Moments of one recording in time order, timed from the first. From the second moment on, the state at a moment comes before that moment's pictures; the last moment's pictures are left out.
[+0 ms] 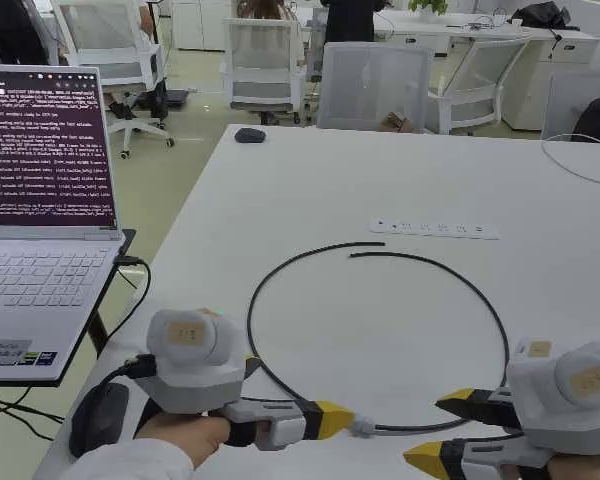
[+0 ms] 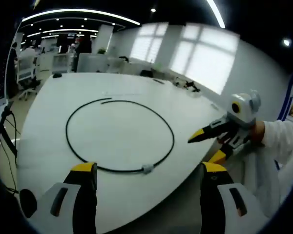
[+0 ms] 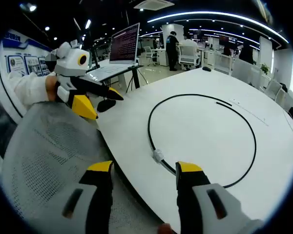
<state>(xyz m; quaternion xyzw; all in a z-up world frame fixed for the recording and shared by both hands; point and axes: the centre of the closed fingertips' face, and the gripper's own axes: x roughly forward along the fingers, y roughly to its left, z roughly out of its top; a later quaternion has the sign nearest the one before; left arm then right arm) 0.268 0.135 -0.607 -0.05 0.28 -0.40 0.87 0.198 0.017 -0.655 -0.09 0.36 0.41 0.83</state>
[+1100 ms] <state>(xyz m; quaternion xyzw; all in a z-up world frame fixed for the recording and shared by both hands) 0.269 0.133 -0.607 0.01 0.27 -0.39 0.88 0.202 0.026 -0.631 0.10 0.34 0.41 0.84</state>
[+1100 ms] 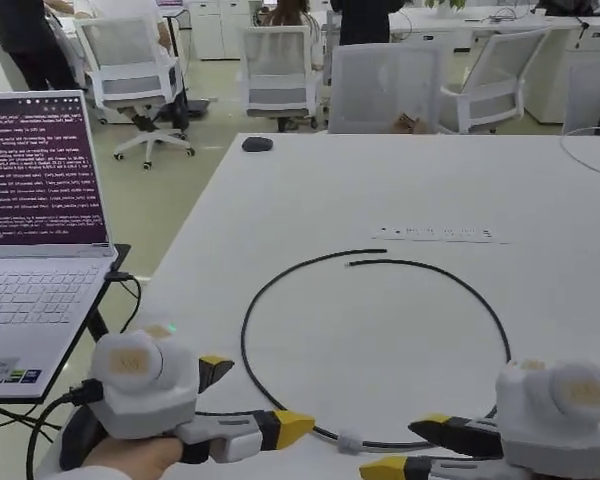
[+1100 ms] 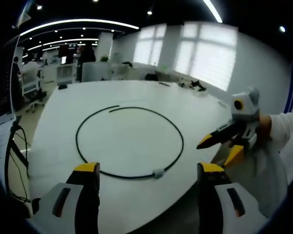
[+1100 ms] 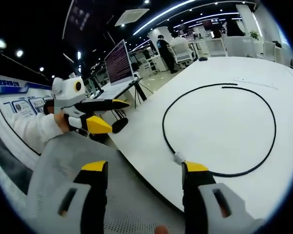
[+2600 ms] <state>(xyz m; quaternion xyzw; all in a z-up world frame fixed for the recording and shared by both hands) 0.267 0.129 -0.613 -0.04 0.30 -0.40 0.87 0.231 -0.003 -0.659 0.00 0.38 0.39 0.84</state>
